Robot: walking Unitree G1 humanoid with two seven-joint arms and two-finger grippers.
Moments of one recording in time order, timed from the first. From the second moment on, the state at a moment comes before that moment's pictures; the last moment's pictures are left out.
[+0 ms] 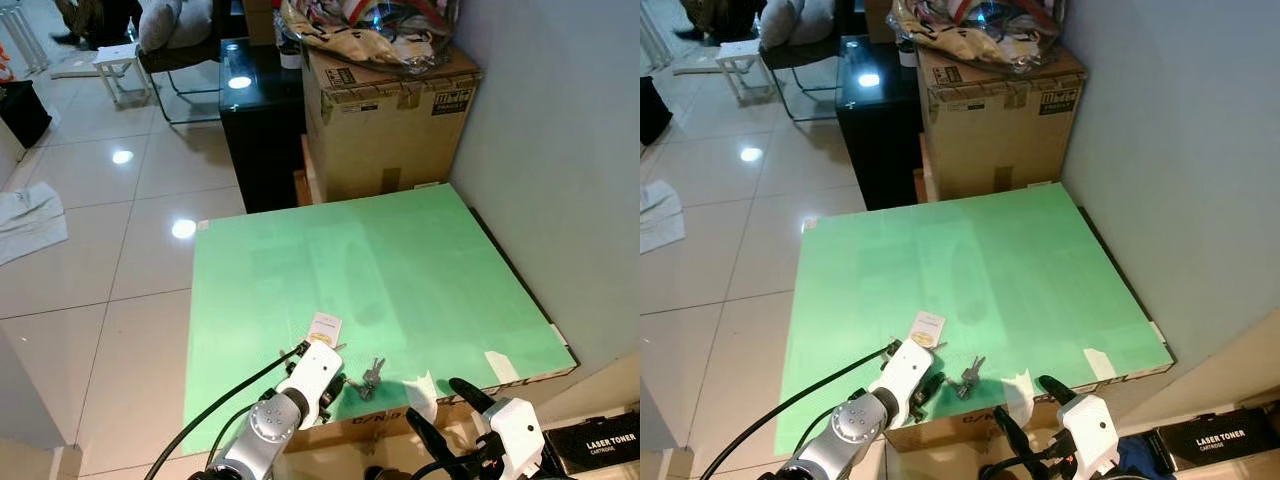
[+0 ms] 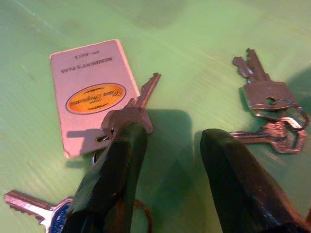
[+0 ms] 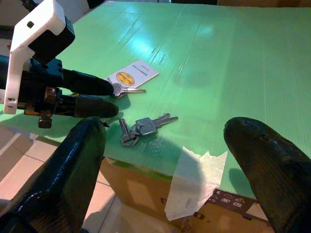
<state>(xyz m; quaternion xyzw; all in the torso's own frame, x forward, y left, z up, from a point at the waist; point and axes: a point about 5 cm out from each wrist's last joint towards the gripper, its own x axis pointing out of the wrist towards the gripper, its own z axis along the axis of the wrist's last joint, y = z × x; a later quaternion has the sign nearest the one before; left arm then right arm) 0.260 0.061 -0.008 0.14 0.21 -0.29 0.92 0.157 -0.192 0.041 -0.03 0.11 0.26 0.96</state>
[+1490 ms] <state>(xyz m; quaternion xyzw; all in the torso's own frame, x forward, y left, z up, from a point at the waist) 0.262 0.062 -0.007 0.12 0.23 -0.30 0.92 0.148 -0.188 0.044 -0.03 0.13 0.27 0.95</state>
